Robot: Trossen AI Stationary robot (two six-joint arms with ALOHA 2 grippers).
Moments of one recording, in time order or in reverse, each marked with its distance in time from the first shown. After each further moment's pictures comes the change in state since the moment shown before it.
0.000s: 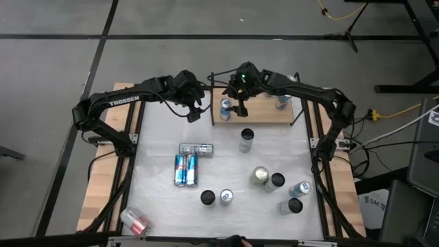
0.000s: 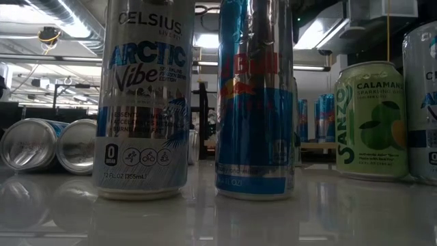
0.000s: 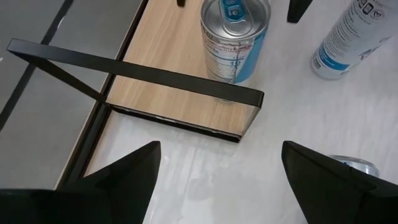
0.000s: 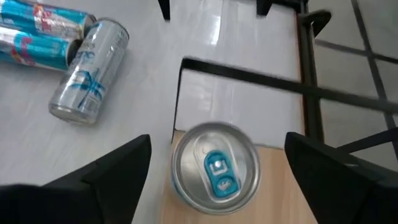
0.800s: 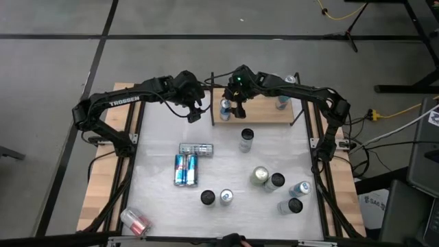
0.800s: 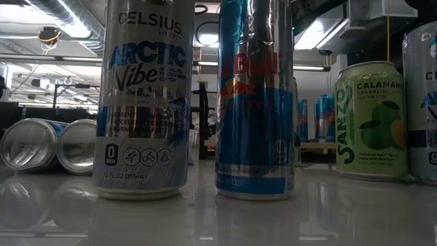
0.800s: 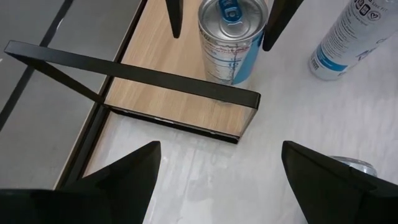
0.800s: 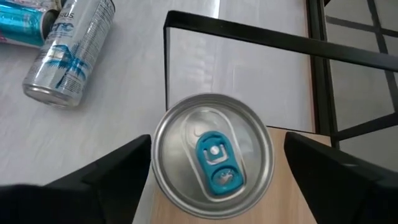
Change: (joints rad) left arm -0.008 0.000 0.000 0.003 0.000 -0.001; right arm 0.001 0.057 0.000 -0.005 0.043 0.001
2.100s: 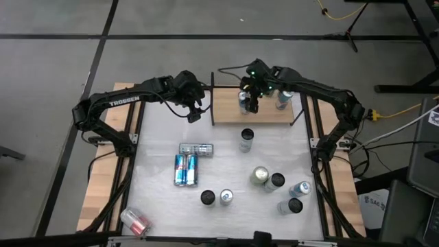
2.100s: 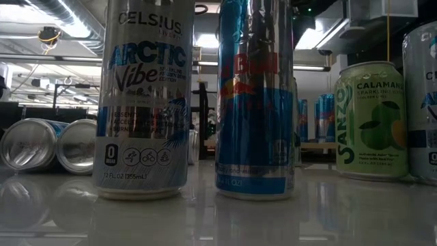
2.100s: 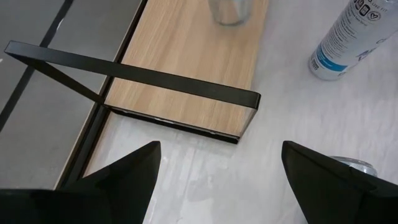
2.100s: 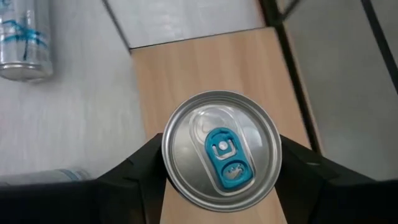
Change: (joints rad) left arm 0.000 0.000 0.000 0.000 0.000 0.001; right arm -0.058 -0.170 -0.001 -0.290 0.197 0.232
